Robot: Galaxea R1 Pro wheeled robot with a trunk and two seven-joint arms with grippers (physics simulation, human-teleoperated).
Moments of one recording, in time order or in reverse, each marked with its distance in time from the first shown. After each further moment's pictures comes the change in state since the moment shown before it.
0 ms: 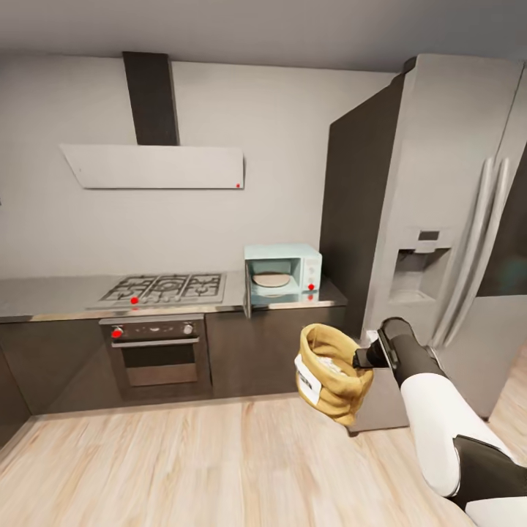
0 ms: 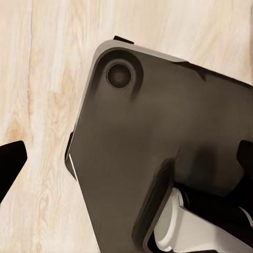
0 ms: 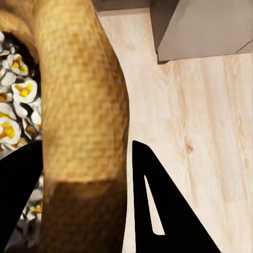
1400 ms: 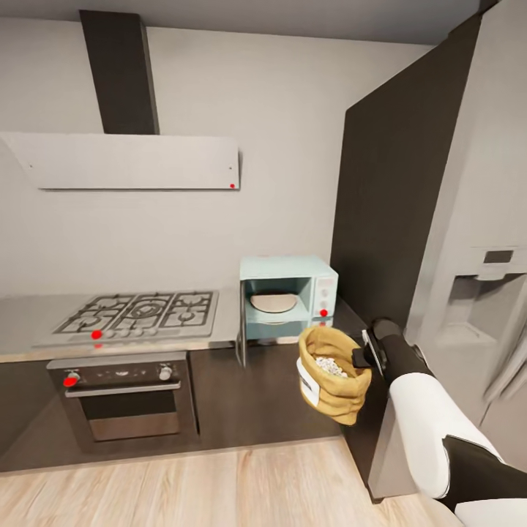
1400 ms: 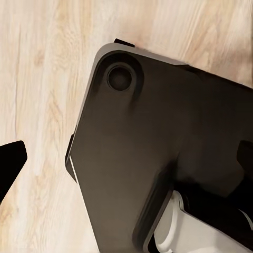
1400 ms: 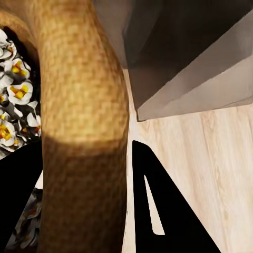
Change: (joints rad) left arm 0.000 0.000 0.000 0.000 0.002 -0.010 0.002; right arm 0.000 0.048 0.002 -0.001 -0.011 0.000 -0.171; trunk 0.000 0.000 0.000
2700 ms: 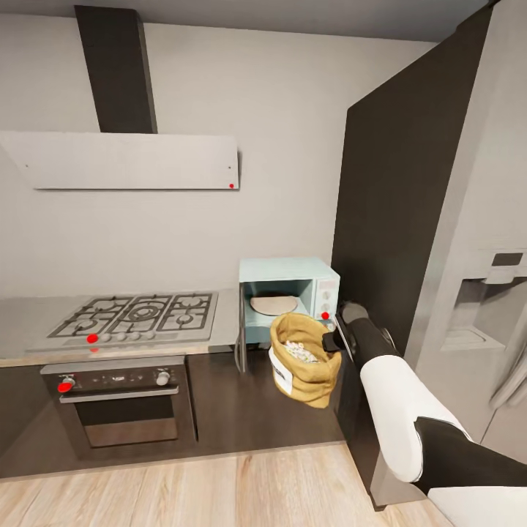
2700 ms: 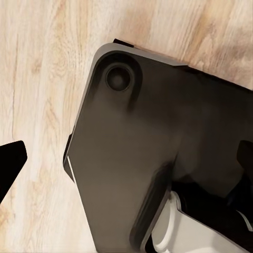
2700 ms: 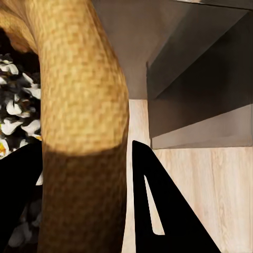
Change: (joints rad) left arm 0.000 -0.003 0.004 0.000 0.004 -0.003 0.000; right arm -0.081 0.120 0.075 0.034 0.010 0.000 -0.007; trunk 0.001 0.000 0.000
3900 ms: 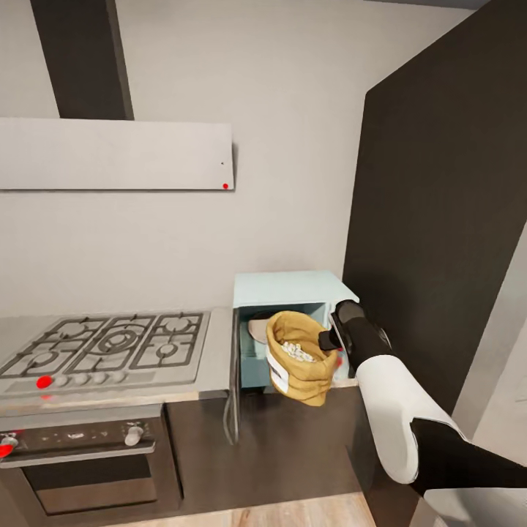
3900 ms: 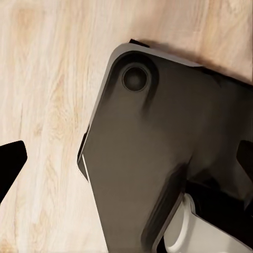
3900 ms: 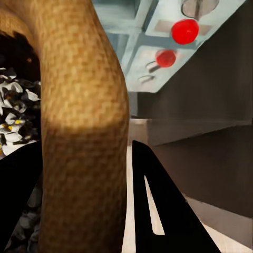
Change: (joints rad) left arm 0.000 0.001 -0.001 -0.001 0.004 0.002 0.055; right arm 0.000 0.021 0.000 -0.012 0.003 0.000 -0.006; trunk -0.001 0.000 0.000
